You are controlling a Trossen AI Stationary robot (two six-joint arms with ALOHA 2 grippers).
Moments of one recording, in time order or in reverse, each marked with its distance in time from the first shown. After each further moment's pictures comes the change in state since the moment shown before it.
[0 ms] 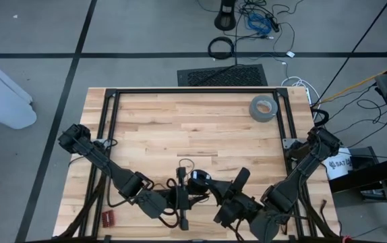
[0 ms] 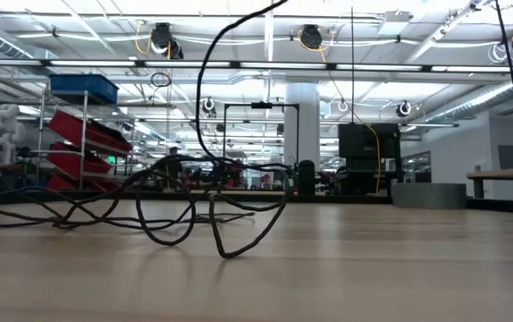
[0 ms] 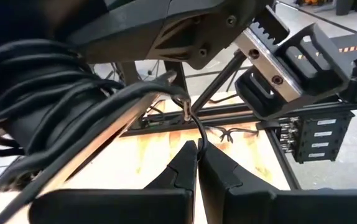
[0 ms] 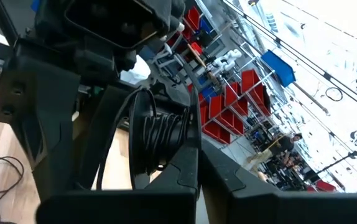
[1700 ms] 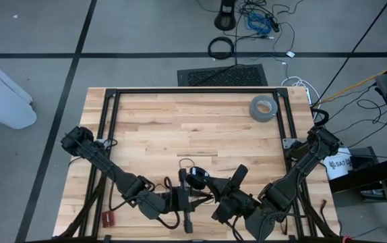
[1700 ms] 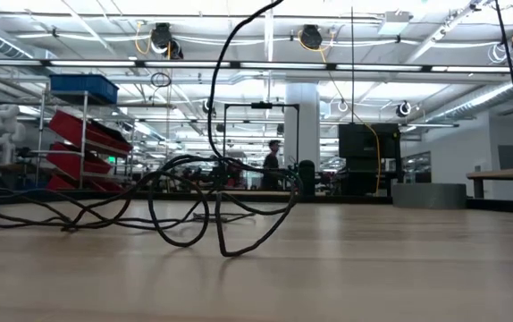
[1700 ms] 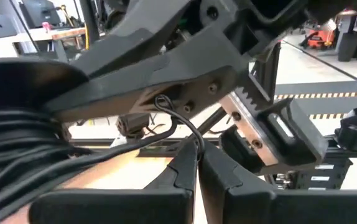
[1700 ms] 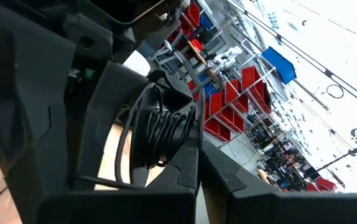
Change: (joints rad) left arm -0.003 0.041 0.008 0.198 -0.054 -0.003; right arm -0.023 0.000 0.000 -0.055 -0.025 0.048
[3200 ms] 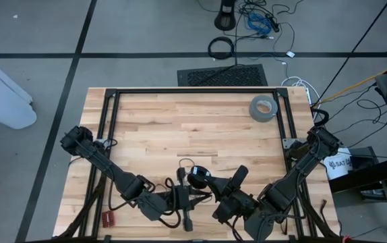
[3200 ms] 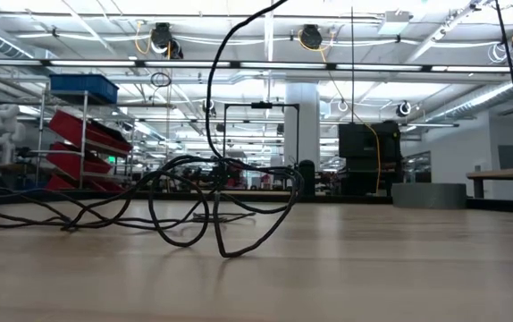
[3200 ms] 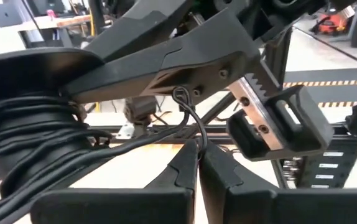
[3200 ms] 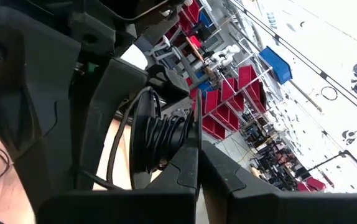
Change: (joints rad) left arm 0.000 -0.006 0.006 -0.092 -0.027 -0.044; right arm 0.003 0.002 0.000 -0.034 0.022 -0.004
